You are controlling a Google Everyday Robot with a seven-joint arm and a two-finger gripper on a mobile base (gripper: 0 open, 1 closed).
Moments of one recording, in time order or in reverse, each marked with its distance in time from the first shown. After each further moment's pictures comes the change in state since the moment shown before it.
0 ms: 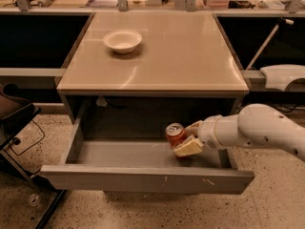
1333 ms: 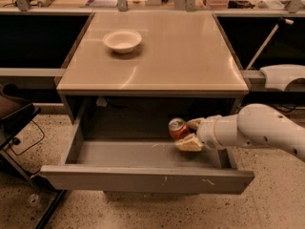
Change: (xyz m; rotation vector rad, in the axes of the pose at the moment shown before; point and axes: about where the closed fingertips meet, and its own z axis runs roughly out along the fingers) arm 0.000 0.000 0.000 0.000 0.000 0.000
